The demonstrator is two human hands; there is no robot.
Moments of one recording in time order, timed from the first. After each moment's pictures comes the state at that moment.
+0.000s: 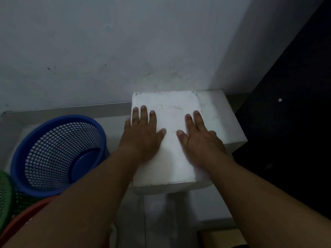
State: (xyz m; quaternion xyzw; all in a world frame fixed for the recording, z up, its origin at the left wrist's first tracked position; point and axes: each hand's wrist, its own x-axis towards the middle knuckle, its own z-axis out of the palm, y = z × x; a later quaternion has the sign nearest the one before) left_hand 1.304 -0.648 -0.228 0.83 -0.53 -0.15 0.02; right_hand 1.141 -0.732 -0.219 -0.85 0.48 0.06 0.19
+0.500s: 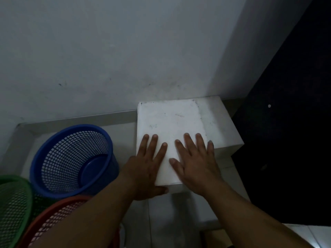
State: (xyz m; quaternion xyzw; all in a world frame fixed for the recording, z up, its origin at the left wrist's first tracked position) left_hand 1.276 -0.585 -0.221 0.73 -0.66 -0.16 -0.12; right_hand 1.115 -0.687 -0.213 -0.92 0.38 0.10 0.10
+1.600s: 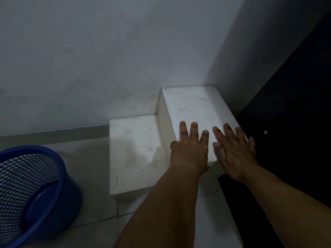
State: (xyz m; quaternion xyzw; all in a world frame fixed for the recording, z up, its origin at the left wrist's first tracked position) left_hand 1.196 -0.804 -0.230 0.74 -0.66 -0.13 -0.02; right_hand 1.058 -0.868 -0.219 -0.85 0.51 0.12 0.07
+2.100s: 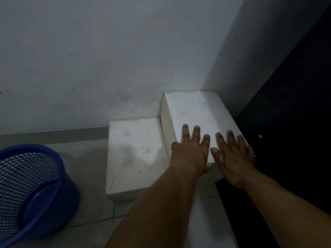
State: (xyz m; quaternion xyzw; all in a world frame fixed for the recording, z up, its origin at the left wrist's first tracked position) left_hand 1.187 -0.814 -0.233 0.73 -0.67 -0.13 -0.01; right_hand 1.049 -0.872 -0.221 -0.82 0.54 0.15 0.10
